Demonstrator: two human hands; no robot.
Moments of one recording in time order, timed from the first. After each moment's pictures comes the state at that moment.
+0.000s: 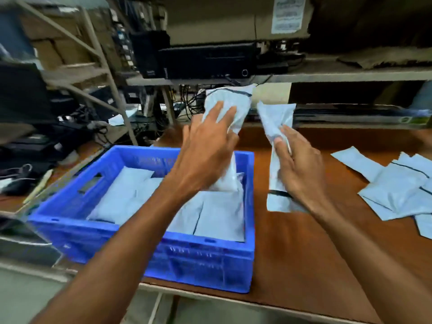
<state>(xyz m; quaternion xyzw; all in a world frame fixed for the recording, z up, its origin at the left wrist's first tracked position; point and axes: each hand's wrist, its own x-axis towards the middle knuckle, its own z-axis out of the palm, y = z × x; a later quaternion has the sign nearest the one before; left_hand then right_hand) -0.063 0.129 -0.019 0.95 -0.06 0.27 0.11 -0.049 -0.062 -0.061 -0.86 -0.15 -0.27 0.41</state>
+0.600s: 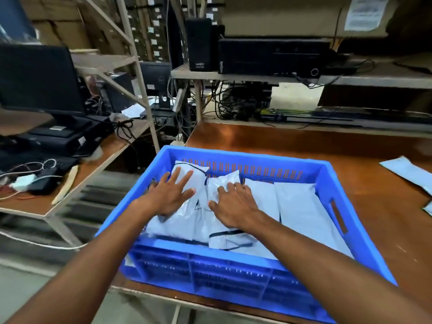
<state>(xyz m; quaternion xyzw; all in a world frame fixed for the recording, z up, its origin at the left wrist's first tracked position) -0.024 0.455 -0.168 0.99 0.03 -0.12 0.02 -0.010 0.245 -0.173 -0.97 -0.23 0.05 0.04</state>
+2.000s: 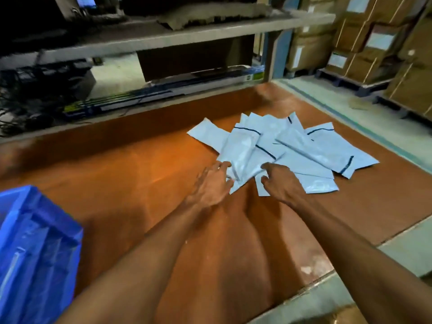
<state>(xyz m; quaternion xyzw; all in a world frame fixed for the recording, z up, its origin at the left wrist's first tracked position) 0.107 -0.272 -0.240 0.94 -0.29 -0.03 0.18 0.038 -0.472 -0.250 -0.96 0.16 -0.06 0.21</state>
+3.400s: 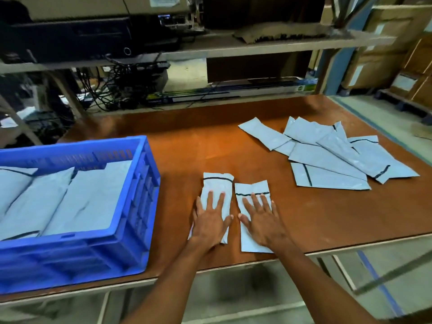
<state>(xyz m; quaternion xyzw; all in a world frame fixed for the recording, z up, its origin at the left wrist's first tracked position) -0.068 -0.116 -0.293 0.99 -0.09 -0.06 0.09 -0.081 -0.298 -0.309 -1.00 -0.04 0.05 0.06</state>
